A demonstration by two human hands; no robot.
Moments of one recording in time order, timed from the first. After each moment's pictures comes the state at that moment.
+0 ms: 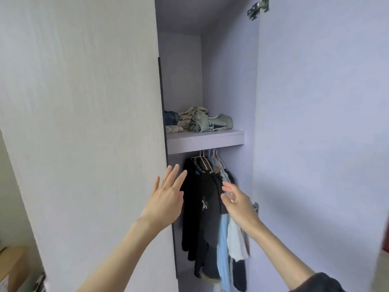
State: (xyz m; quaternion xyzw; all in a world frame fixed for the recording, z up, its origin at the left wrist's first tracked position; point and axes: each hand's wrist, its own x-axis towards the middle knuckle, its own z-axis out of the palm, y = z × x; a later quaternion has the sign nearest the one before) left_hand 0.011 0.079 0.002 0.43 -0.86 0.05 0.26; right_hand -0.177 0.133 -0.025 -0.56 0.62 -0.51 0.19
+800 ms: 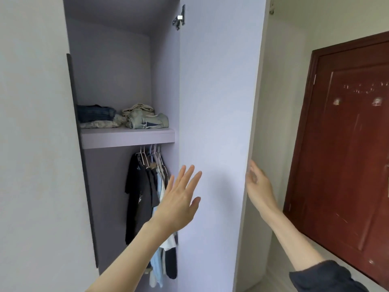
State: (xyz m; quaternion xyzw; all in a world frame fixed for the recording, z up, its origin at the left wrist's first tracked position) left_hand -0.234 0.236 -0.007 0.31 -0.91 0.02 0.28; right_hand -0.420 0.322 0.024 -0.45 0.65 -0.60 0.11
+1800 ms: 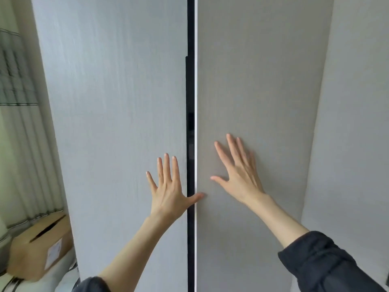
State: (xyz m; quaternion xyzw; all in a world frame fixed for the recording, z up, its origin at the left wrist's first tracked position) left_hand -0.015 0.040 -0.003 0.62 -0.70 0.12 0.33; right_hand -0.207 0.037 0.040 -0.77 0.53 -0.31 -0.20
